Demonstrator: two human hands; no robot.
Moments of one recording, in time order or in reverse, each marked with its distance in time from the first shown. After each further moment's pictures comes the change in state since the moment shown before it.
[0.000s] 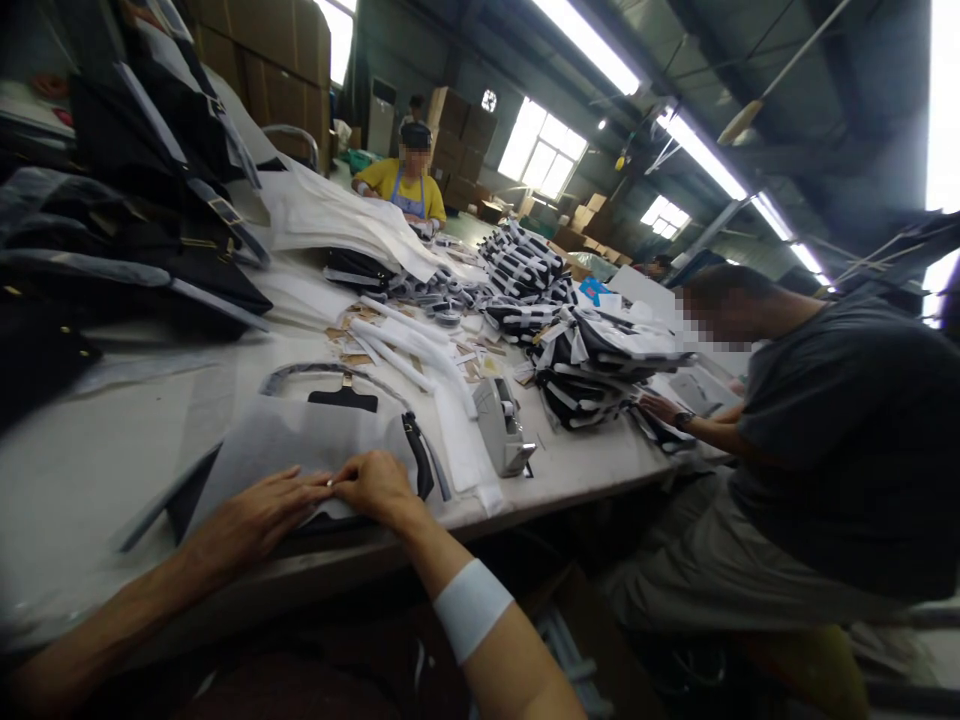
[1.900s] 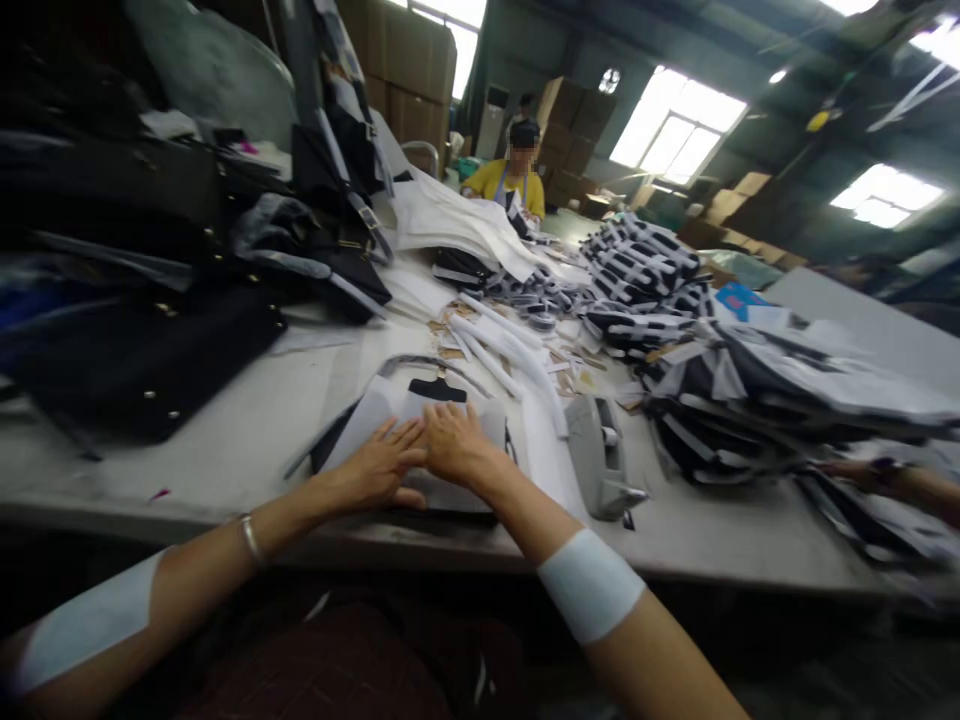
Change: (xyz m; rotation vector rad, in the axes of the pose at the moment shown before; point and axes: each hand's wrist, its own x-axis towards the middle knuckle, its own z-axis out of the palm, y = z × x) left_hand 0.038 0.010 -0.007 0.178 -0.421 -0.274; right_hand 0.033 -0.031 -0.039 -0.446 -0.126 -0.348
